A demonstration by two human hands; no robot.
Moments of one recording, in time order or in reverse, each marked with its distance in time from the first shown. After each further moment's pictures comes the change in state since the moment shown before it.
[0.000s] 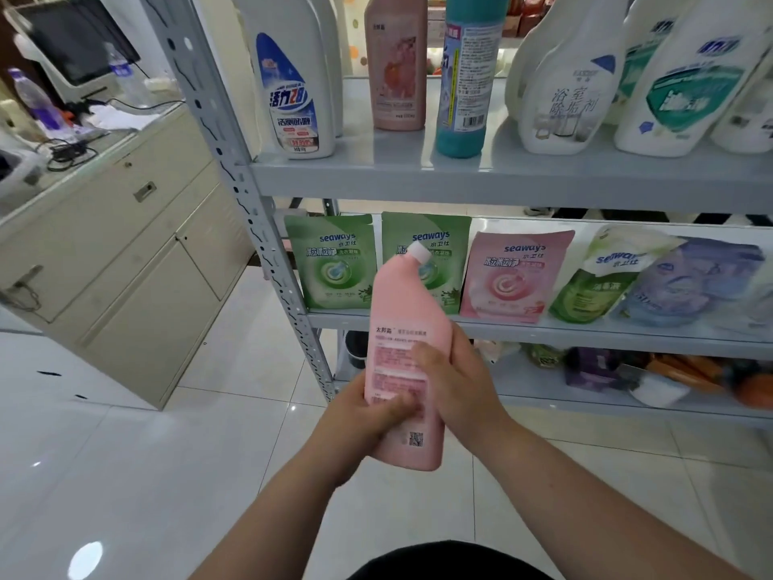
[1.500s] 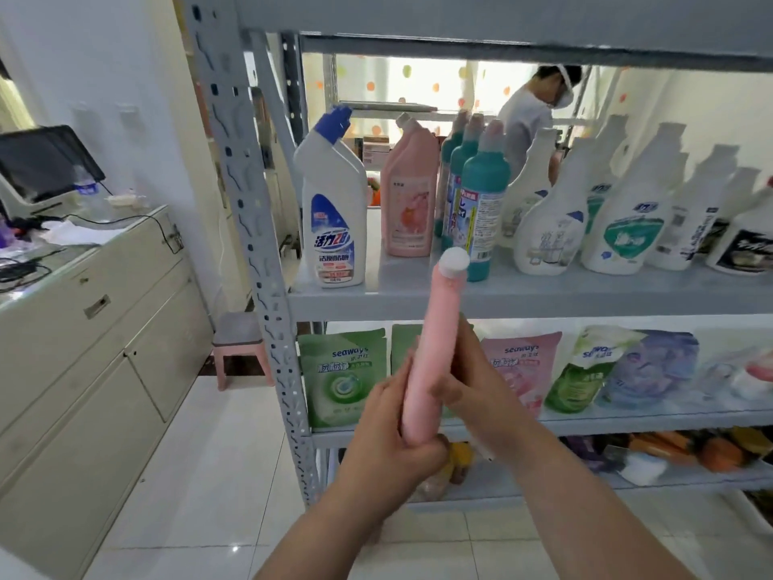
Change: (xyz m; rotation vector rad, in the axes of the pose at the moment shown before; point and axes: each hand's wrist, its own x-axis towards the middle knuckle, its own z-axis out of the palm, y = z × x) left_hand 0.044 0.098 -0.069 0.327 -0.051 0.468; right_hand 0.074 -0.095 0.060 -0.155 -0.116 -0.222
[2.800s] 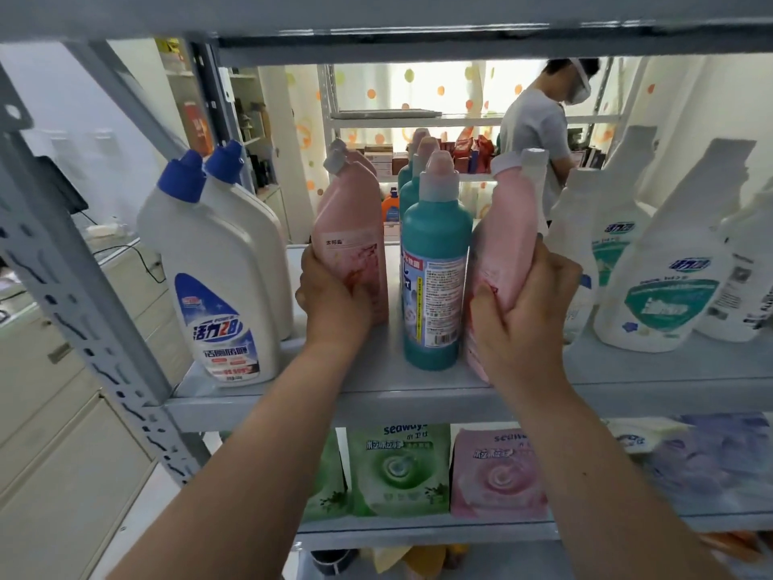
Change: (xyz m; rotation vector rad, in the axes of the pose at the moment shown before) left_hand 0.322 0.033 -0.001 0.241 0.646 -0.097; right_hand 0.170 -0.005 -0.160 -0.599 0.749 -0.533
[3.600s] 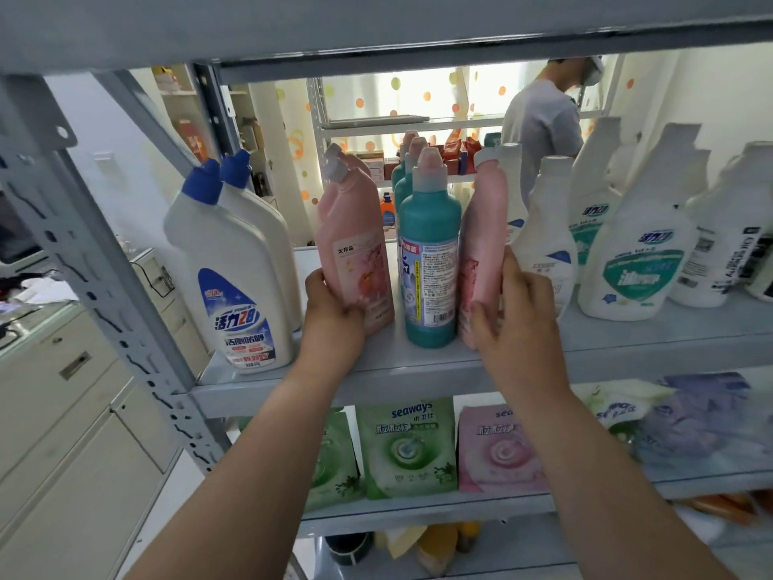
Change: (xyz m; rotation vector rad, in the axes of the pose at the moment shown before) left_hand -0.036 -0.016 -0.035 -0.008 -0.194 0.042; right_hand -0.032 -0.006 -0.026 -0.293 -0.225 0.099
